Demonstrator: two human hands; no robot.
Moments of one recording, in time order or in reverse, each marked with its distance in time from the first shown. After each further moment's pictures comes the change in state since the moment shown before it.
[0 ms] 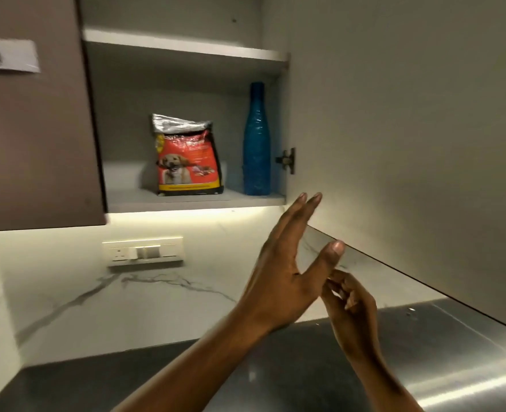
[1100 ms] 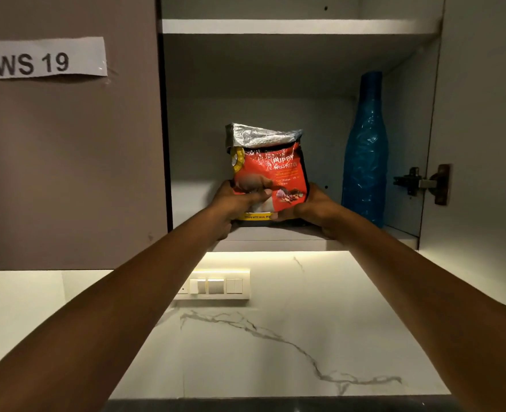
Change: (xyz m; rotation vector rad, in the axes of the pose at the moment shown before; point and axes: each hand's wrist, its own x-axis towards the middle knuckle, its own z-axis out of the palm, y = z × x) left_hand 0.177 -0.261 -0.236 -0.351 0.307 -0.724; right_hand 0.276 -0.067 0.323 0.056 -0.729 0.091
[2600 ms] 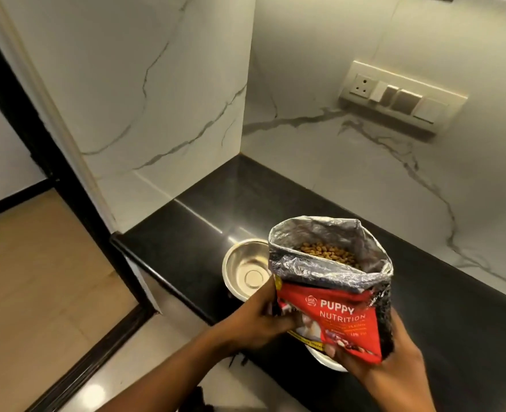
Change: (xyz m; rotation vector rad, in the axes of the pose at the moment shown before) left_hand -0.452 -0.328 -0.109 -0.008 0.061 -0.350; right_hand -0.430 0.195 0.197 -0.115 -0.315 0.236
